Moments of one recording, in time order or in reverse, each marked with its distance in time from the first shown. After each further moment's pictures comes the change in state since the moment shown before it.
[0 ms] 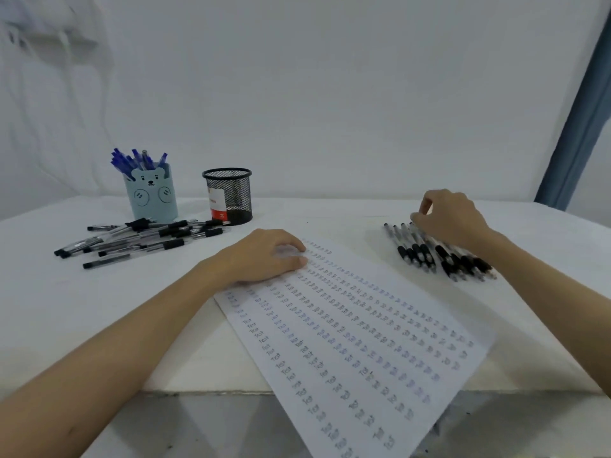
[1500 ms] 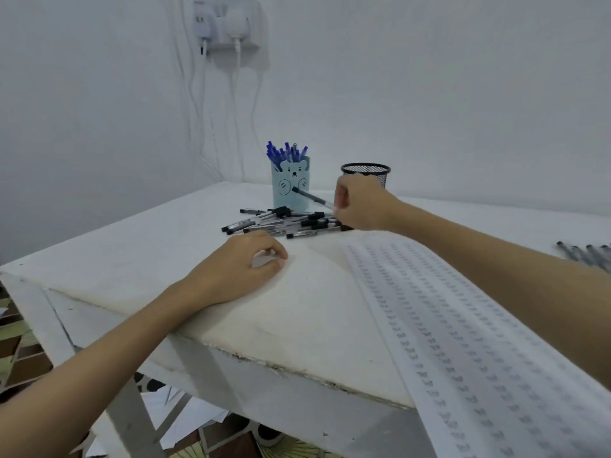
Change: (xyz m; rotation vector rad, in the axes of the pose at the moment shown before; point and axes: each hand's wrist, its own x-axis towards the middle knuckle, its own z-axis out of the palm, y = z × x) left_hand -0.154 -0.119 -0.067 0.104 0.330 -0.187; right_hand -0.020 -0.280 0.093 0.266 -0.282 -0.649
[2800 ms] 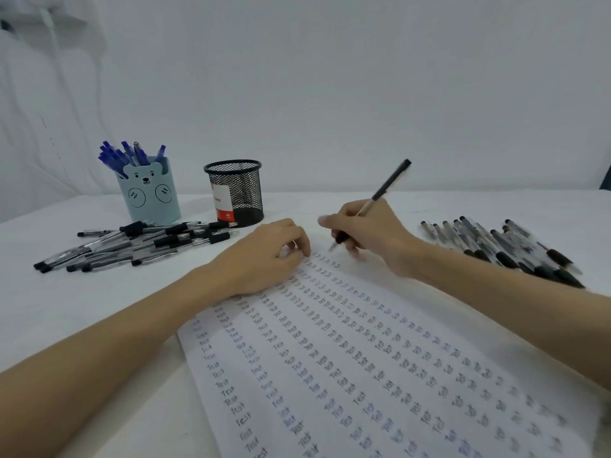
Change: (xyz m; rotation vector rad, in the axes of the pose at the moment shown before) left_hand 0.123 0.130 0.101 -0.061 -0.216 0.302; right_hand -0.095 0.133 -0.047 0.698 0.216 0.383
